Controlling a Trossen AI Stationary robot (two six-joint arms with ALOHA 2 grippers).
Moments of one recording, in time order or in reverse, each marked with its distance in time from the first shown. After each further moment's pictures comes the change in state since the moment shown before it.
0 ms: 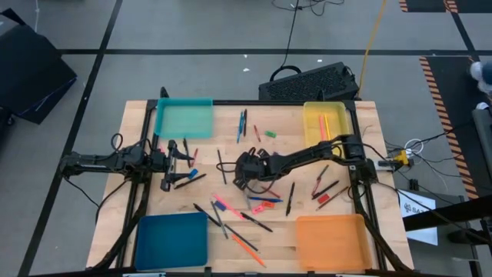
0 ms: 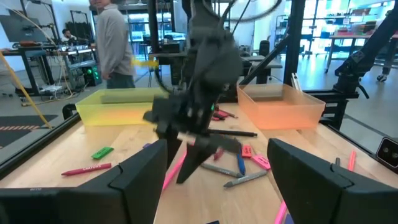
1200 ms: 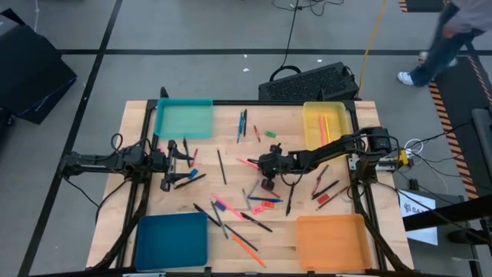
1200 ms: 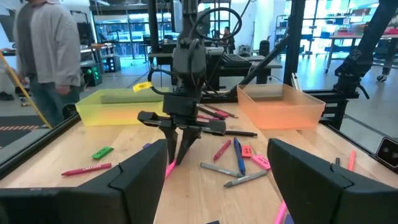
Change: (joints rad) left arm 0.000 0.000 0.000 0.000 0.000 0.000; right arm -0.077 -0.233 -0.568 0.432 -0.263 -0.509
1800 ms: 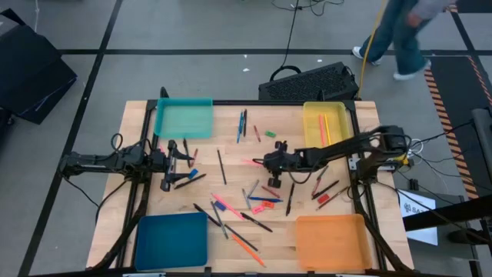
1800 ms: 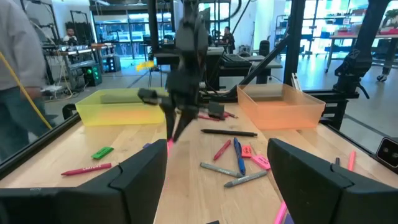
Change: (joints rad) left arm 0.000 0.000 0.000 0.000 0.000 0.000; right arm 0.008 -0.194 -0.005 -0.129 0.088 -0.066
